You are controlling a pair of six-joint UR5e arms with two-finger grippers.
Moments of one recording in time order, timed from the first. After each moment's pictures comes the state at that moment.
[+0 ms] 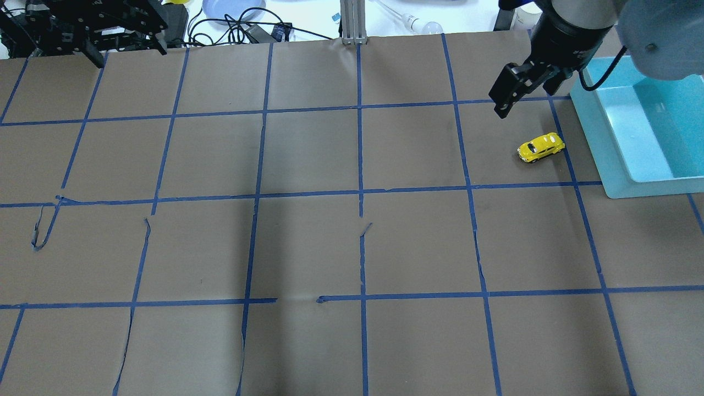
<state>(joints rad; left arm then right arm) -1.47 -1.74 -1.25 -1.64 1.56 -0.06 1.48 -1.48 1.53 -1.65 -1.50 -0.62</state>
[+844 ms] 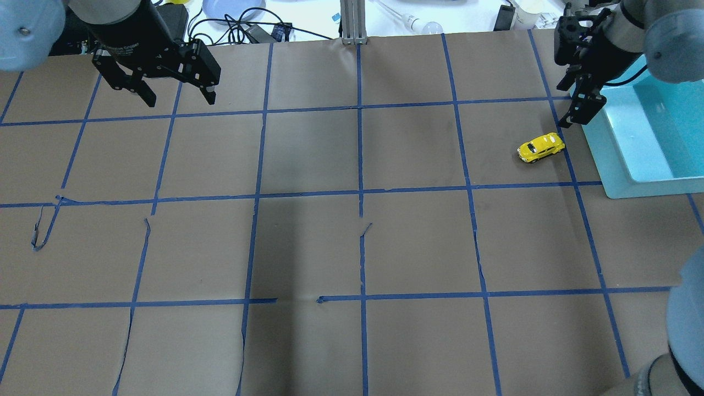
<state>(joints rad) -1.55 -1.68 -1.42 -1.59 1.57 0.04 1.26 -1.19 1.54 -1.92 -1.46 -1.73</state>
